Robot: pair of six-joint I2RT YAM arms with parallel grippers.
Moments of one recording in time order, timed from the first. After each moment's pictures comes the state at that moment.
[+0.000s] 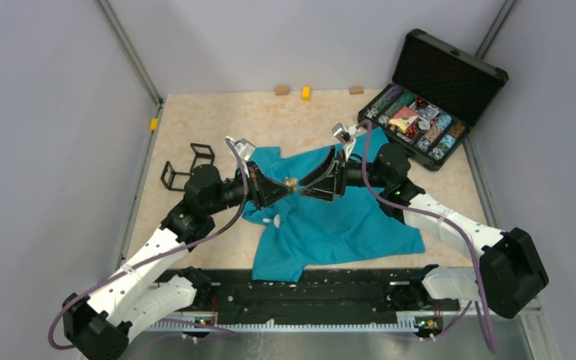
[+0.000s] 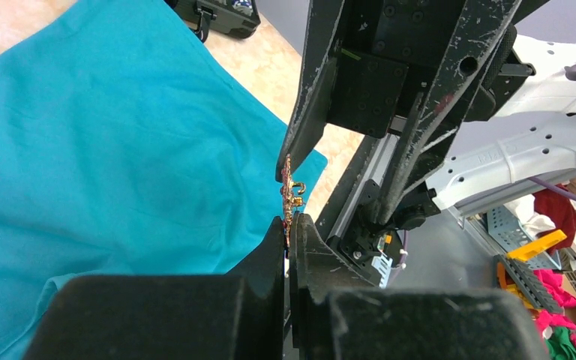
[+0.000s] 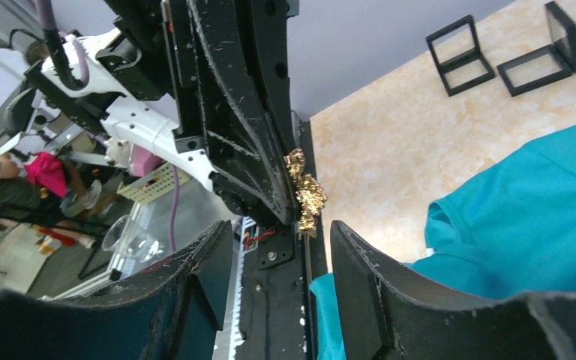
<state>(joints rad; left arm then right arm) -0.59 0.86 0.72 0.05 0.53 -0.57 0.61 1.23 0.77 0.57 -0.89 0.63</state>
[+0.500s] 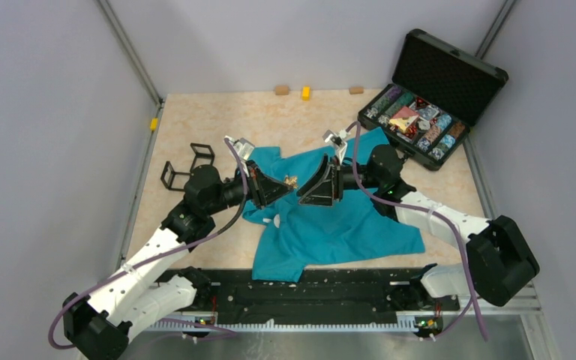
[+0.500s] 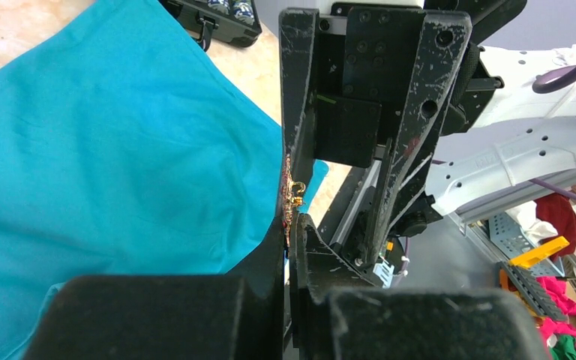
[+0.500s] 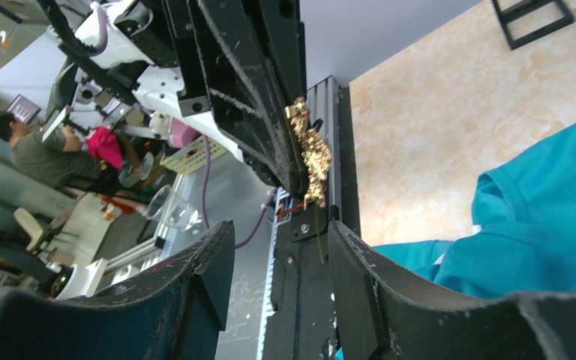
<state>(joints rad) -0.59 0.86 0.71 0.08 0.52 -0.58 0.61 1.31 0.74 0.67 -1.02 0.74</state>
